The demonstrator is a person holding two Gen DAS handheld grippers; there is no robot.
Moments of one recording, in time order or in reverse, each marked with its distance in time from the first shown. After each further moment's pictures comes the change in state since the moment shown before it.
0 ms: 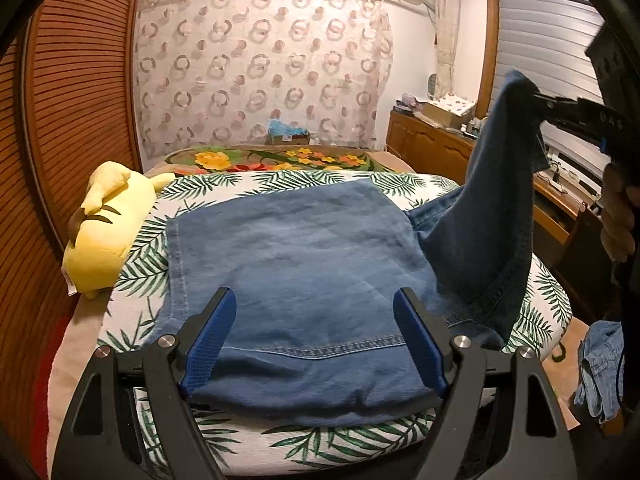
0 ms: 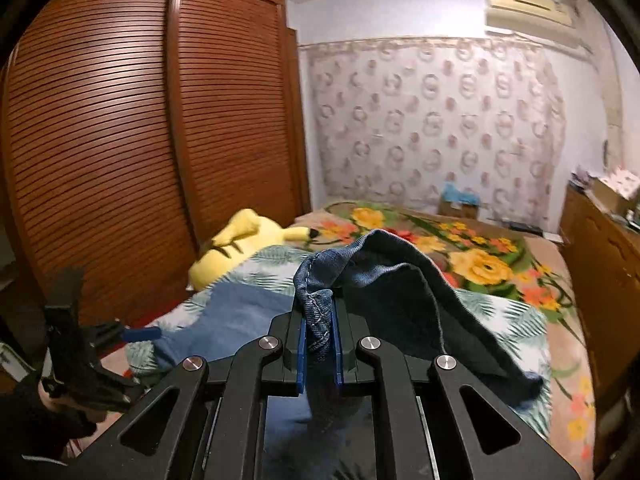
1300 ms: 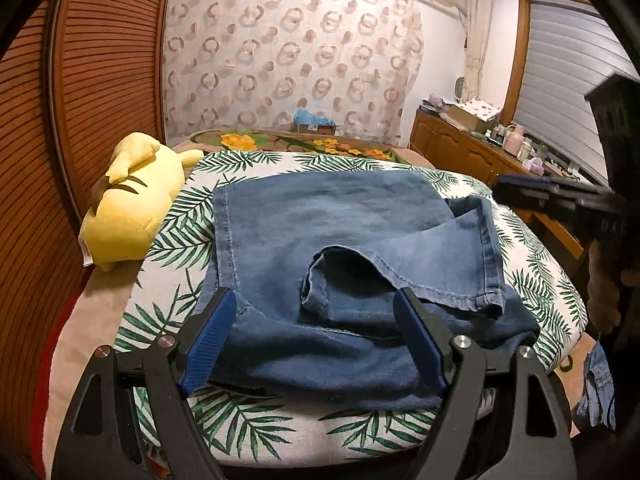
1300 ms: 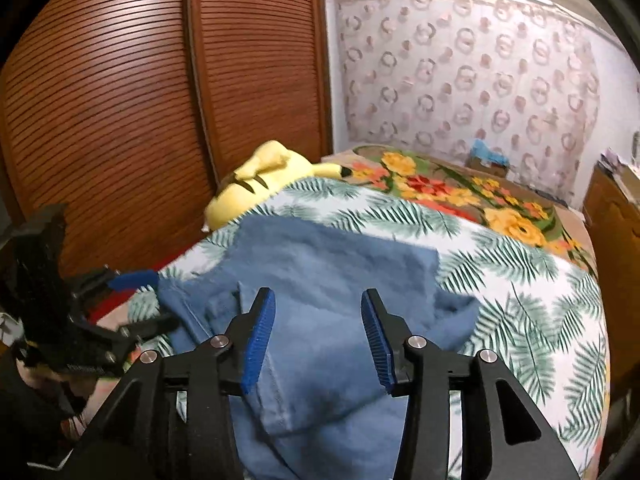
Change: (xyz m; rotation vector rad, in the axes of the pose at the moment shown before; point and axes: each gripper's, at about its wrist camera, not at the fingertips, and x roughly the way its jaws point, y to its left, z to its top) left arm 0.009 0.043 -0.016 -0.075 0.033 0.046; right arm 0.050 0.014 -0.034 -0.037 0.204 0.031
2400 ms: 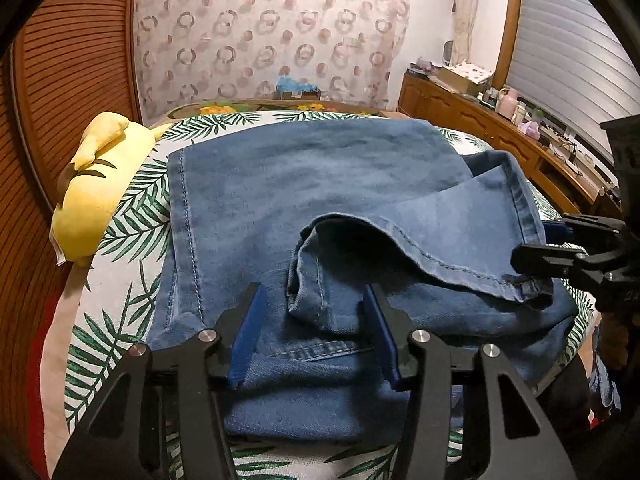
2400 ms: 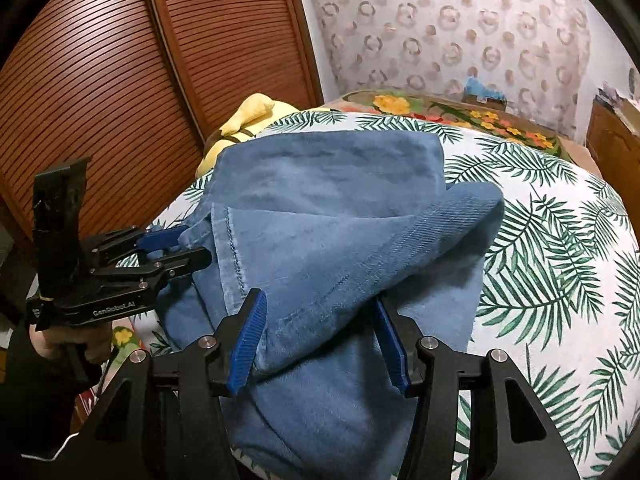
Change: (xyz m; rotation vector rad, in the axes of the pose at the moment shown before) left arm 0.058 -0.001 -0.003 0.056 0.122 -0.035; right arm 0.039 0.006 -0.012 0.137 0.138 0.048
